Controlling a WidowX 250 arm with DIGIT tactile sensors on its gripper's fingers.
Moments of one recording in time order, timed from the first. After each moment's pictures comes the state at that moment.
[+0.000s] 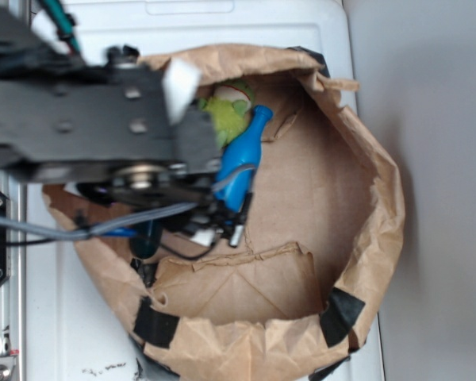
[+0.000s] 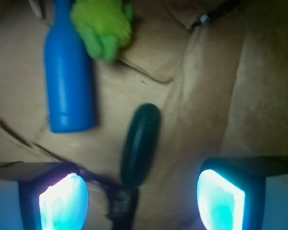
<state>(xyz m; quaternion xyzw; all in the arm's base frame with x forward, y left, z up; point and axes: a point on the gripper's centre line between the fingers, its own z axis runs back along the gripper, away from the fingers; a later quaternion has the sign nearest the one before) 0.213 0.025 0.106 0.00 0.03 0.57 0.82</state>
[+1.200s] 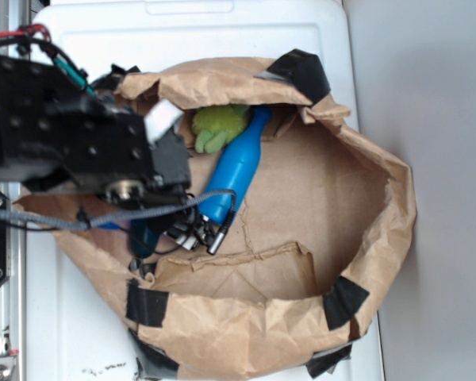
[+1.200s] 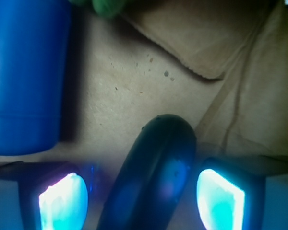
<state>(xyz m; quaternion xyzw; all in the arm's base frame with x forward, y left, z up) 0.199 0.036 0.027 -0.02 0.00 0.50 0.87</state>
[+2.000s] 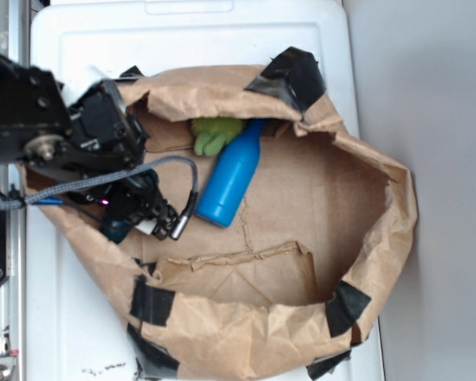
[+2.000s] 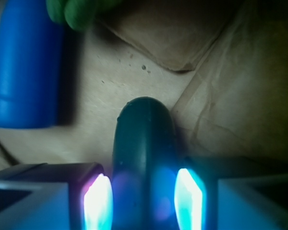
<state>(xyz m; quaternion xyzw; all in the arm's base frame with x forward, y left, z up) 0.185 0.036 0.056 -0.08 -0.03 0.52 0.85</state>
